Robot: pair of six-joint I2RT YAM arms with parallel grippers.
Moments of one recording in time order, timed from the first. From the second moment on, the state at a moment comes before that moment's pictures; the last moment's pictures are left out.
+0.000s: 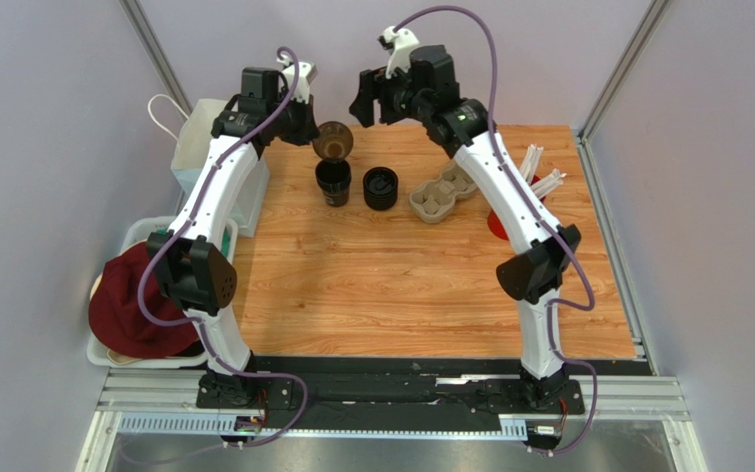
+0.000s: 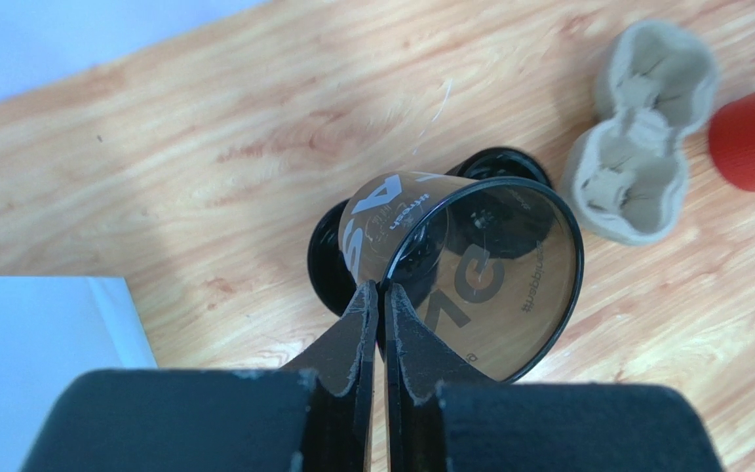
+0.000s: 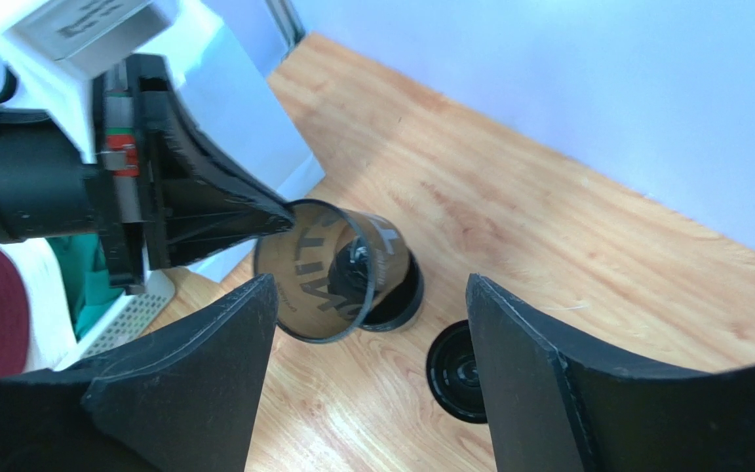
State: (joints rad) left arm -0.21 1.84 1.92 -0.67 0.31 0.05; right arm 0.56 2.11 2.44 -0.61 -0.17 0.16
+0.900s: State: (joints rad) left arm -0.51 1.63 1.48 -0.75 0.56 0.27; right arm 0.06 1.69 1.72 -0.73 -0.53 0.07
